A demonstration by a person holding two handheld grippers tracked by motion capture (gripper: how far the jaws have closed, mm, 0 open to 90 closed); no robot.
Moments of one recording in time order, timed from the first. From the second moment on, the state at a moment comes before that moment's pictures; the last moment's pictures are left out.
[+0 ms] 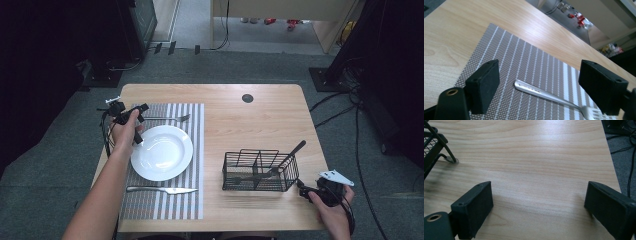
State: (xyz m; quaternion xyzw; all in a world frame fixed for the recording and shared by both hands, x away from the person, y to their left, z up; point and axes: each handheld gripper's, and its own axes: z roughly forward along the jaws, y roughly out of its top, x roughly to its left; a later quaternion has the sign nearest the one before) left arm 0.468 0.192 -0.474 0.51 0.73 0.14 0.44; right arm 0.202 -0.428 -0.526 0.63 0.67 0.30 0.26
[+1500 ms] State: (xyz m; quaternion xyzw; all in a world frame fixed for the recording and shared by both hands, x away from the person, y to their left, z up) left arm 0.327 0.175 -0.422 0.63 0.58 0.21 0.47; right arm 0.202 -0.428 -0.526 0.63 0.67 0.30 0.26
